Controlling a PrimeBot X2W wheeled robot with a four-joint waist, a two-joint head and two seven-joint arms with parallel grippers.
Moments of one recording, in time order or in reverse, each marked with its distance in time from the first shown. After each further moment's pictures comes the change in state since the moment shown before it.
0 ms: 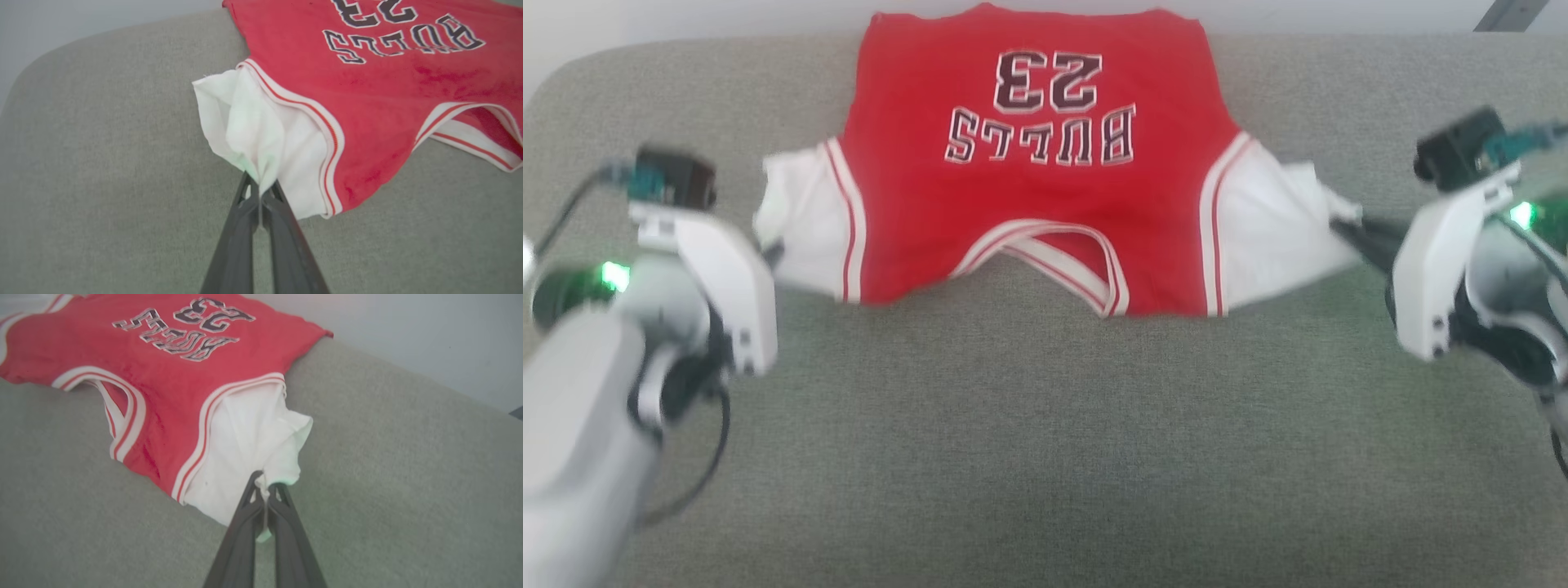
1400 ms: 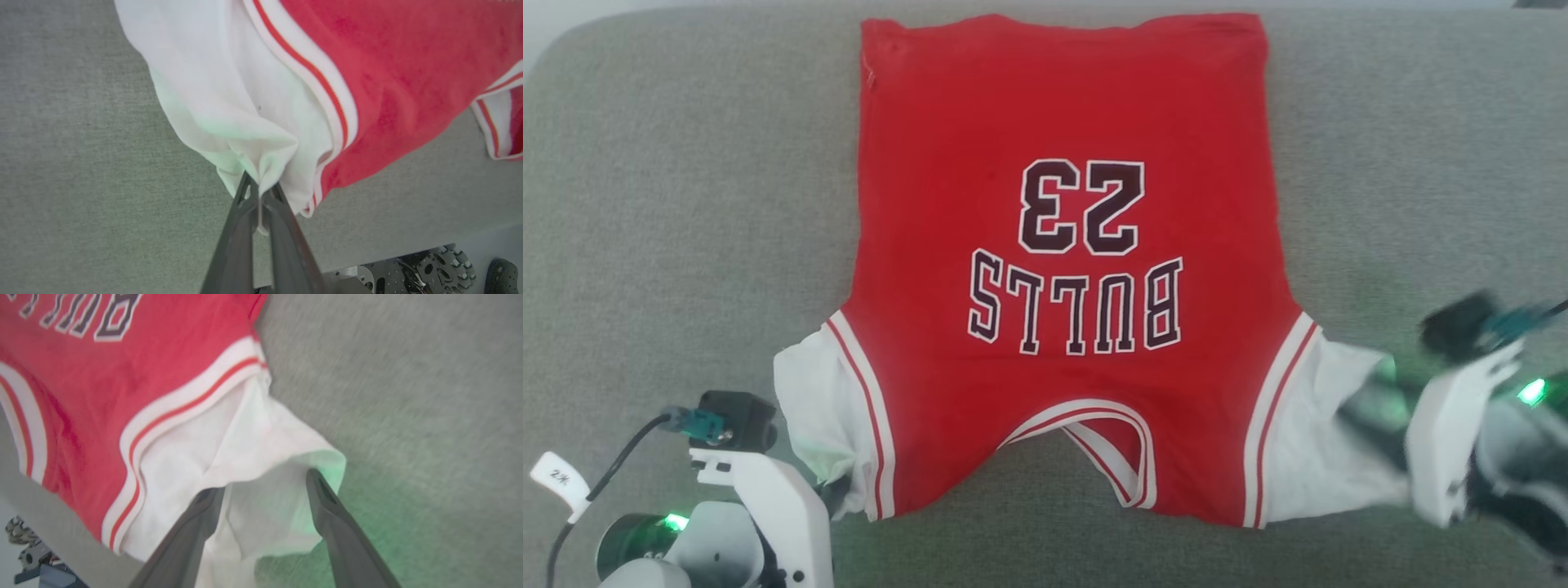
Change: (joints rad) left arm 0.609 0.113 0.042 -0.625 -0.122 0.309 0.119; right arm 0.541 0.051 -0.335 -0.342 -0.134 0.001 0.246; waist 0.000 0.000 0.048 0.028
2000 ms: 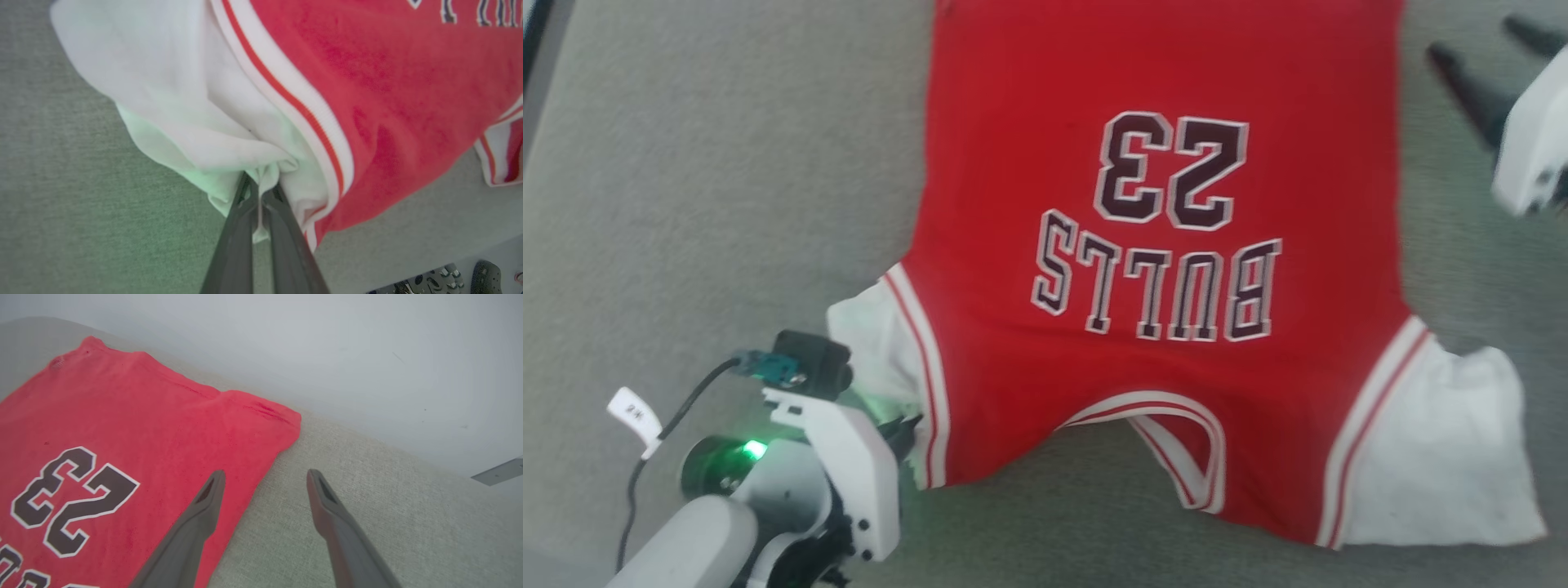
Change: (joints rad) left arm -0.161 -0.112 -0.077 0.066 0.023 -0.087 -0.031; right arm -0.585 0.046 -0.066 0.248 -0.177 -0.001 -0.143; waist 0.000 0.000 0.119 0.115
